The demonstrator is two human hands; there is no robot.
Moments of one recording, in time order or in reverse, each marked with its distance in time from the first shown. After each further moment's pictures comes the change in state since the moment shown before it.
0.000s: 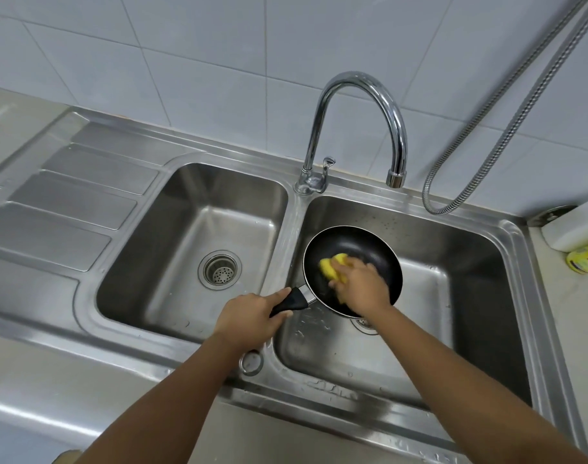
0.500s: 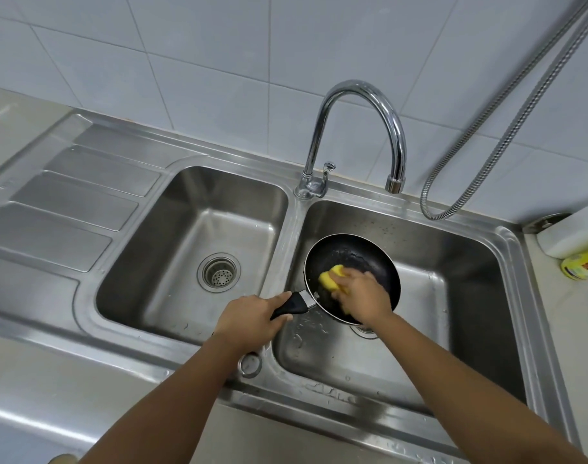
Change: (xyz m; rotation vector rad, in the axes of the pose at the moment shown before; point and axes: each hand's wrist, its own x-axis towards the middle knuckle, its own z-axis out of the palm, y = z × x) left_hand 0.000 0.003 -0.005 0.008 -0.035 0.033; right_hand -0.008 0.007 0.001 -0.009 -0.072 -0.052
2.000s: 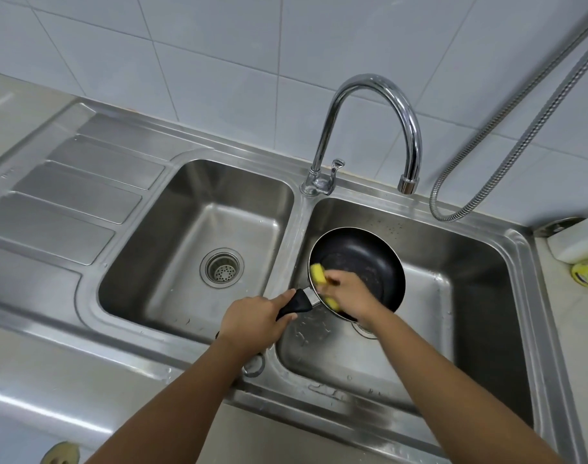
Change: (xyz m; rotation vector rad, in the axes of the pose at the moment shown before) left_hand -0.002 0.003 0.004 0.041 0.041 -0.017; right_hand -0.003 -0.045 -0.013 0.854 -0.159 0.118
